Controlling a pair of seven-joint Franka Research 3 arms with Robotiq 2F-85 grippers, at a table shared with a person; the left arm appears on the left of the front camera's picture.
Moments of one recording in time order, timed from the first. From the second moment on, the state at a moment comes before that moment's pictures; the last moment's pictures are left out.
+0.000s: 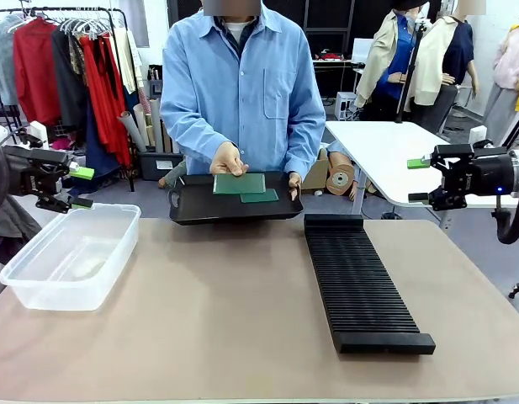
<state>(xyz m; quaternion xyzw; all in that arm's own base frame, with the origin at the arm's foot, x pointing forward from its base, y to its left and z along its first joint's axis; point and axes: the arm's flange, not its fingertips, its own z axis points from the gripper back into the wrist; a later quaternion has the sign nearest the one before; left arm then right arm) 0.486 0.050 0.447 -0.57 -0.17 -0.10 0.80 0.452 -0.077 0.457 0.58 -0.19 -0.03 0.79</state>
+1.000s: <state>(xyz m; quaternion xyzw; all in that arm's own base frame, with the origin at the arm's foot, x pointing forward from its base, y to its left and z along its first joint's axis) 0.486 0.050 0.447 -0.57 -0.17 -0.10 0.80 0.493 -0.049 0.426 0.61 -0.15 0.00 0.78</state>
